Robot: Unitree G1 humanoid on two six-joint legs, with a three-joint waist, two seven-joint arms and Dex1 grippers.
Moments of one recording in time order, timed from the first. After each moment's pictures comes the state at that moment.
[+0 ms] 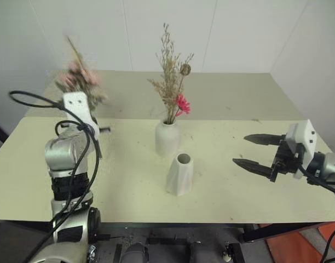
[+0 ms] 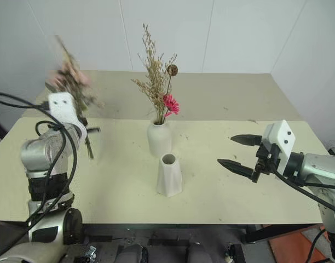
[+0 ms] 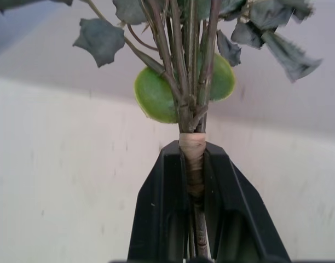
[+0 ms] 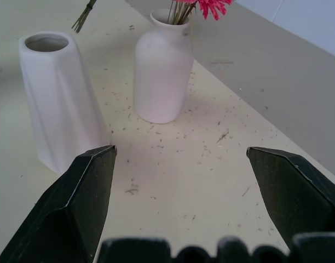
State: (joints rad) left arm -0.76 0.28 0.41 -0.15 -0.26 0.92 0.11; right arm -0.19 -0.91 -0.32 -0.33 0.60 0.46 1.01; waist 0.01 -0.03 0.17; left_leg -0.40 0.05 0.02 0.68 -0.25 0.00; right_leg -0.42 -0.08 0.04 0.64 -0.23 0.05
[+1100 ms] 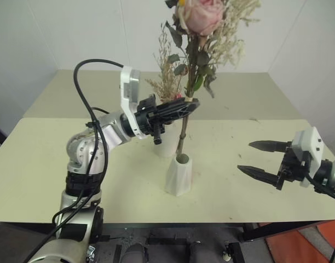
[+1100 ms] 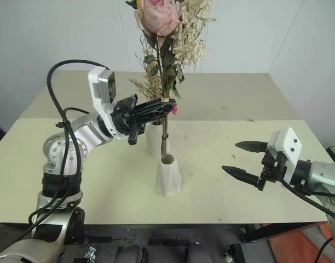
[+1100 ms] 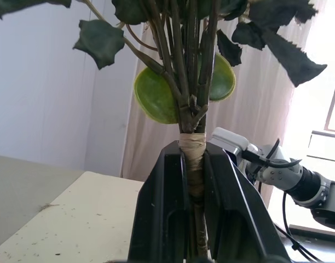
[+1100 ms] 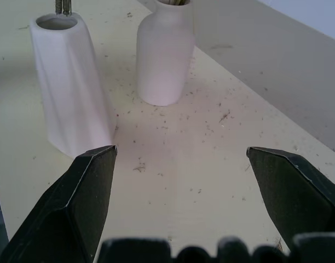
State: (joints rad) left arm -0.80 0.30 0.06 -0.11 -0.86 0.70 -0.93; right arm -0.05 -0.92 -0.41 -0.41 0.61 0.49 1.01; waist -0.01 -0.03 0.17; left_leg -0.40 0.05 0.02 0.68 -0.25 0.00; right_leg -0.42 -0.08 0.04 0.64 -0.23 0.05
